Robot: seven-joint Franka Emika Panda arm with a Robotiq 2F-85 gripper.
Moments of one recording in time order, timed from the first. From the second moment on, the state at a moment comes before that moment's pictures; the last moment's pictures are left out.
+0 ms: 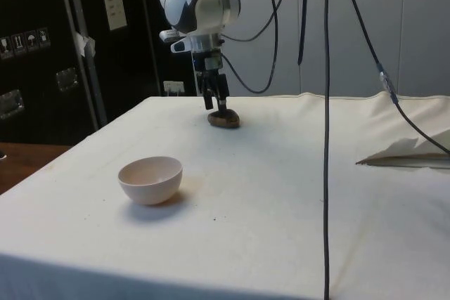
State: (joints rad) arm -0.08 0.89 -0.44 -1.45 0.45 2.13 -1.44
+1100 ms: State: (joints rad) arm -0.06 0.86 -0.44 -1.53 0.45 2.23 -1.44
